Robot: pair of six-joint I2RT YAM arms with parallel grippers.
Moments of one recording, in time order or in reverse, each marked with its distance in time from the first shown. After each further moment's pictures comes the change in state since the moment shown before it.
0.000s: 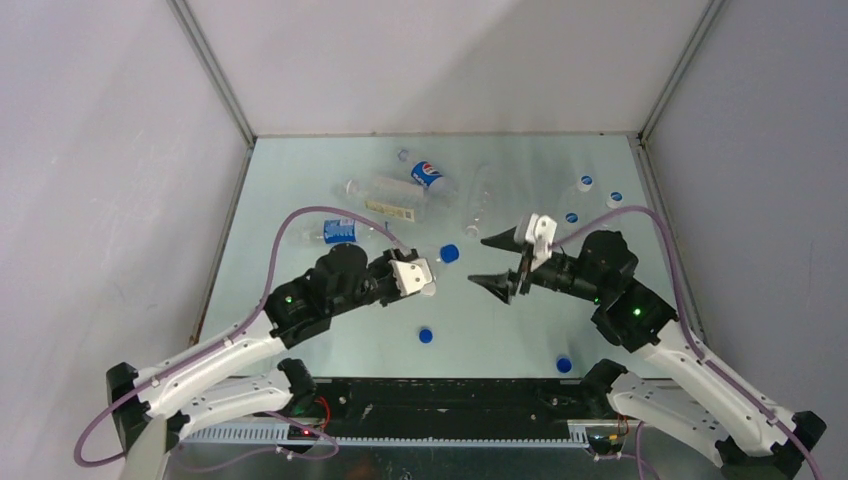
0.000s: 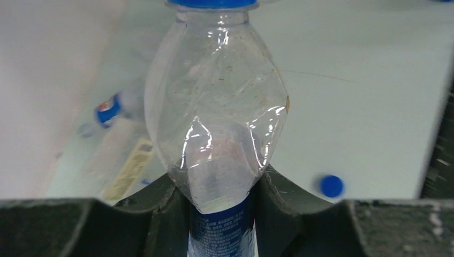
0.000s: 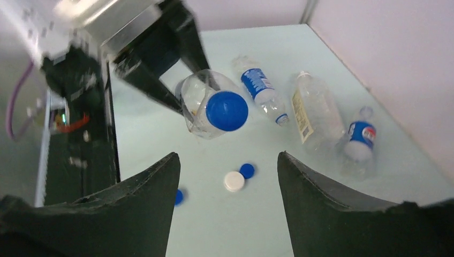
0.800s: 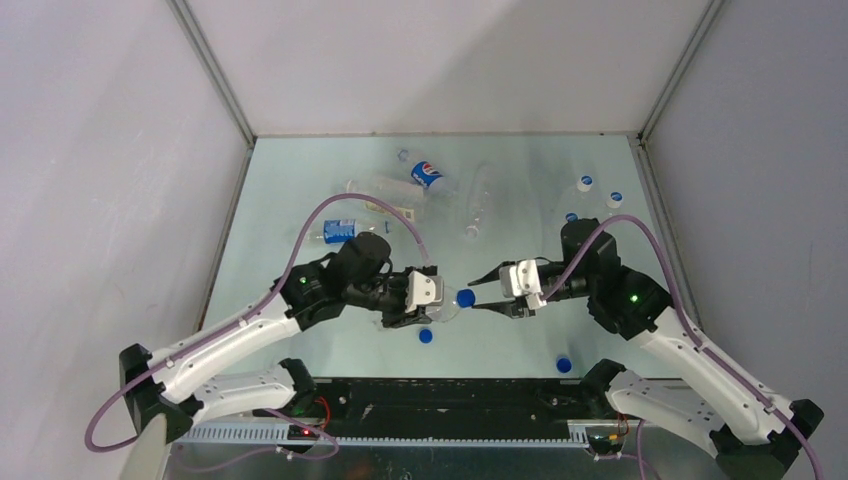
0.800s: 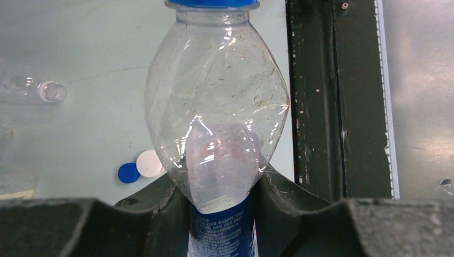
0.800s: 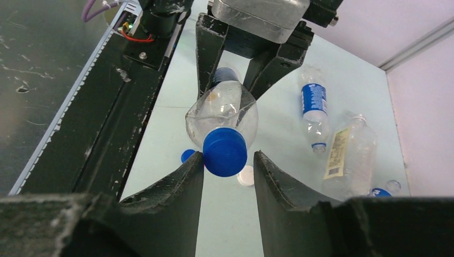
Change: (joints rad) left arm 0.027 0.149 0.167 -0.355 0.501 0.005; right arm -0.003 0.063 0.108 -0.366 -0.436 -0.649
